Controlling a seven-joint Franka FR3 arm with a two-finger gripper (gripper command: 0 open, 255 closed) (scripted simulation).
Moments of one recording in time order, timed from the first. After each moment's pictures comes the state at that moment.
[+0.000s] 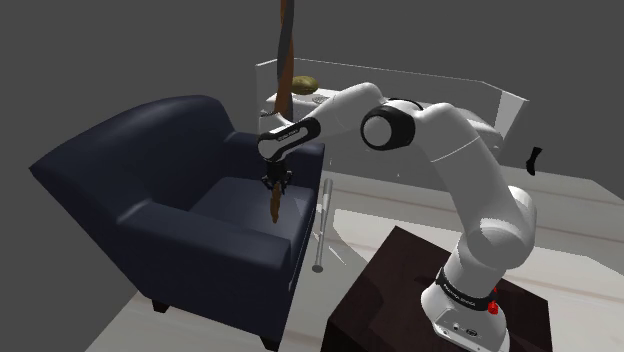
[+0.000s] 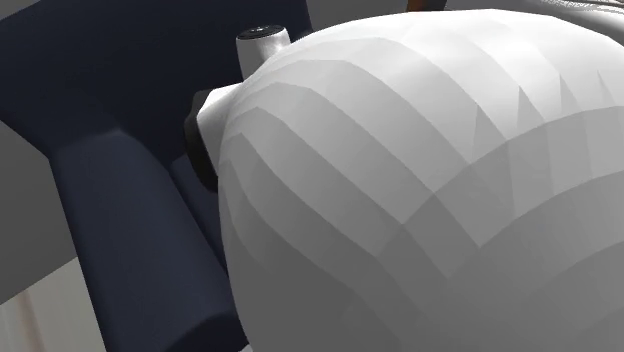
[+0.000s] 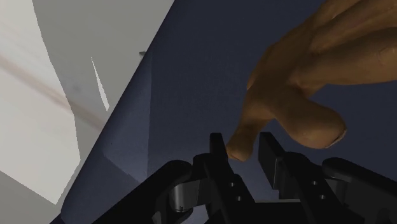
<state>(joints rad) -0.06 0.87 0.03 -1.32 -0.11 2.08 0.55</state>
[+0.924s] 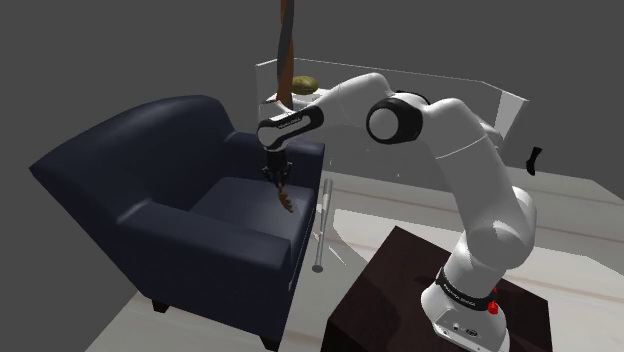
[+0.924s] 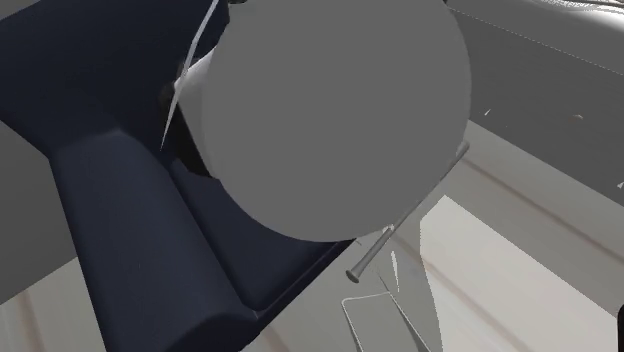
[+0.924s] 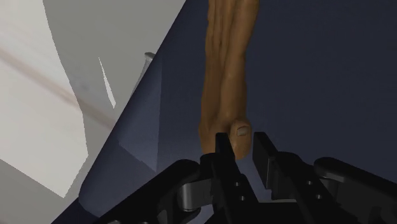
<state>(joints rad) -0.06 0.81 0.04 -1.32 -0.11 2.01 0.54</state>
